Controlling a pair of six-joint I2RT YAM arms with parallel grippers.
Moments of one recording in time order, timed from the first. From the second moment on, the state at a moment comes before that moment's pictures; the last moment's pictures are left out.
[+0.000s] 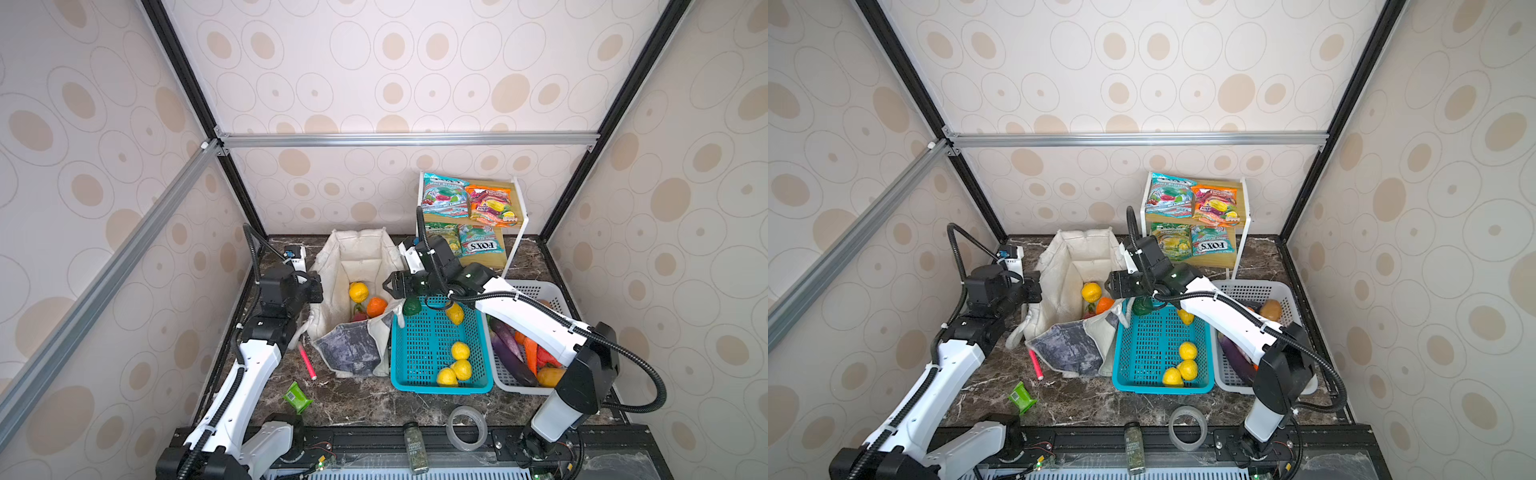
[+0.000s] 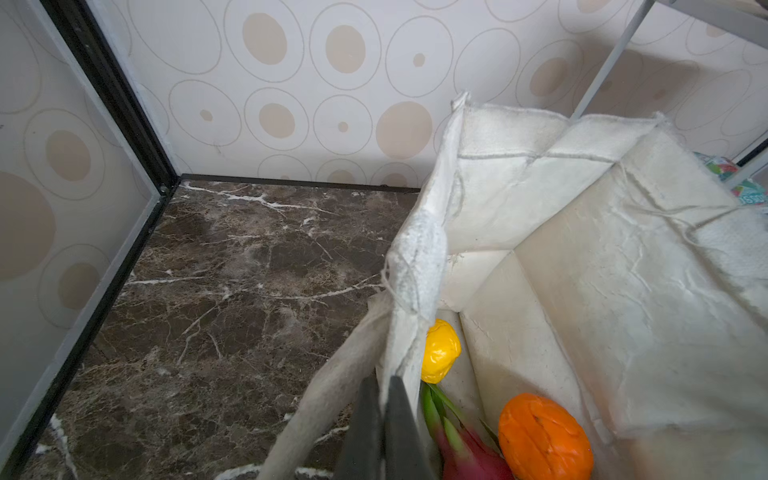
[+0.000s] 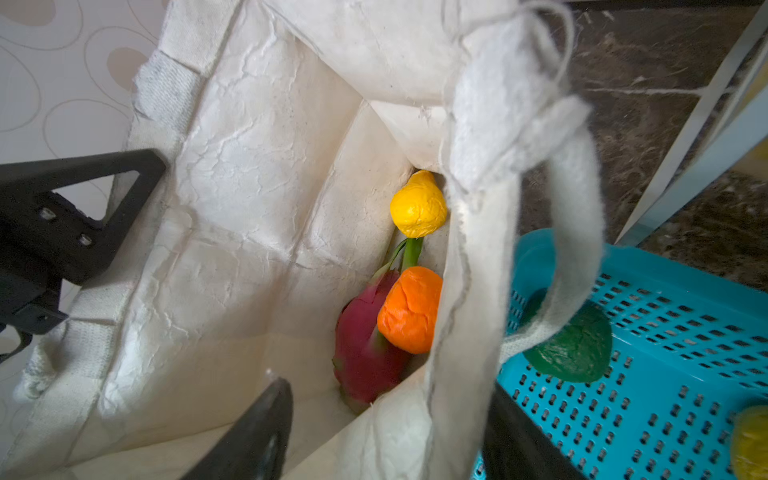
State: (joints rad) left arm -0.08 1.03 0.86 -0.22 0.05 -0.14; right arm 0.75 1.67 1.60 -0.61 -0.14 0.46
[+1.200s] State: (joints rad) left arm -0.07 0.98 0.80 -0.18 0.10 -0.14; right arm 0.38 1.75 2.04 -0.82 0.10 0.38
